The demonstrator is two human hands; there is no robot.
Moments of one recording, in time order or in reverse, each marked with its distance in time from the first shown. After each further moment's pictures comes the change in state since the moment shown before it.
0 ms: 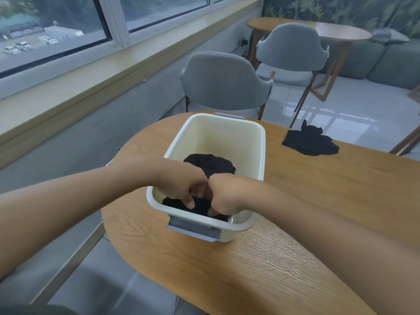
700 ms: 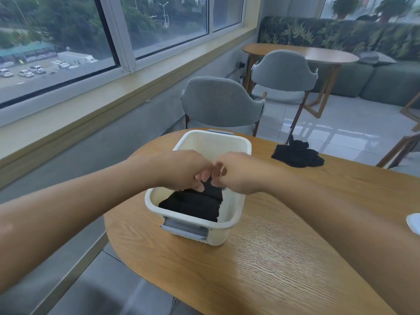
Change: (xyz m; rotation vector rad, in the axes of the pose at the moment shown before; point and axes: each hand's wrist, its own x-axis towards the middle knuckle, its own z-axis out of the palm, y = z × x) left_hand -0.022 0.025 -0.024 0.147 0.378 -0.032; right_hand -0.057 0.028 -0.046 0.147 0.307 -0.113
